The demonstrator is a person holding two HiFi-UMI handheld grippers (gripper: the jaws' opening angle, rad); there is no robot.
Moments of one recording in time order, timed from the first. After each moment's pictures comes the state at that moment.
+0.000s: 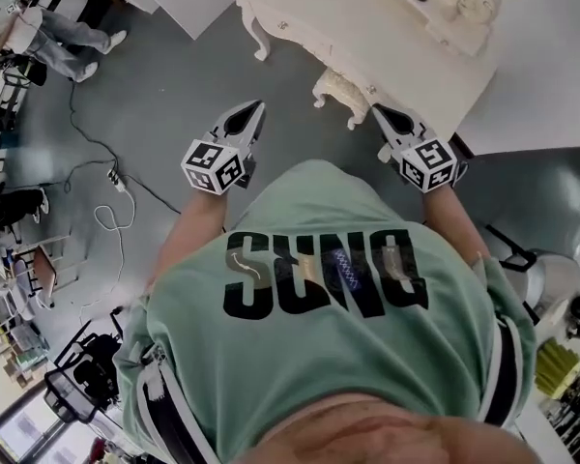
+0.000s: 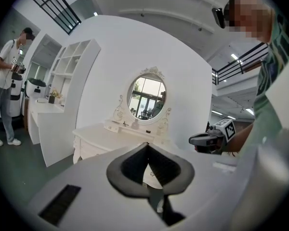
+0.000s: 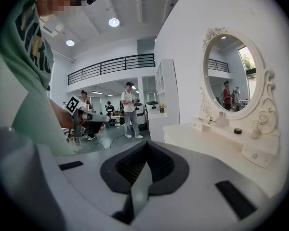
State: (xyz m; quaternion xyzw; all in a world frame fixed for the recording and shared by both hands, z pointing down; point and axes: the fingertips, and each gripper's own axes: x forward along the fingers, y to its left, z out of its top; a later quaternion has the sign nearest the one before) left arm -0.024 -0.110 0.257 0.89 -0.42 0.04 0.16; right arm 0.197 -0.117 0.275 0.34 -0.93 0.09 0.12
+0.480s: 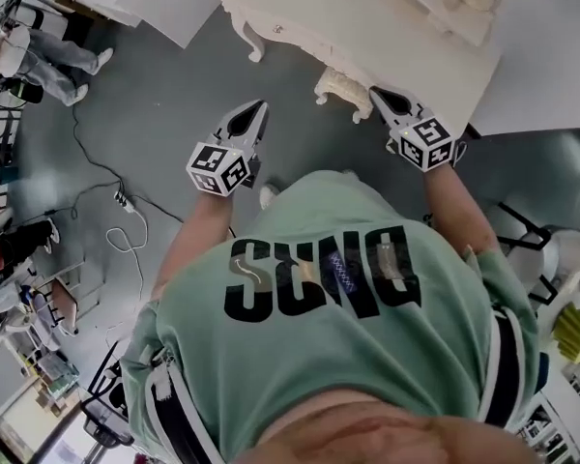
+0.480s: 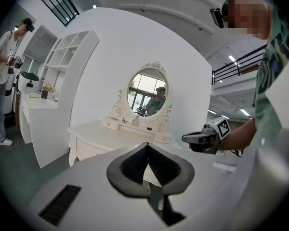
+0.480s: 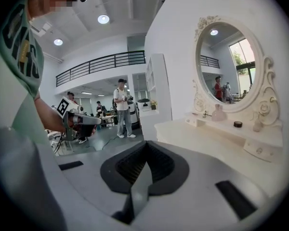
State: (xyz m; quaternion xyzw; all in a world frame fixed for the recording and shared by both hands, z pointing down) left arm -0.060 -0.175 0.278 0.90 -0.39 0.04 0.18; right arm 0.153 -0.194 0.295 0.38 -0.91 0.12 0.13
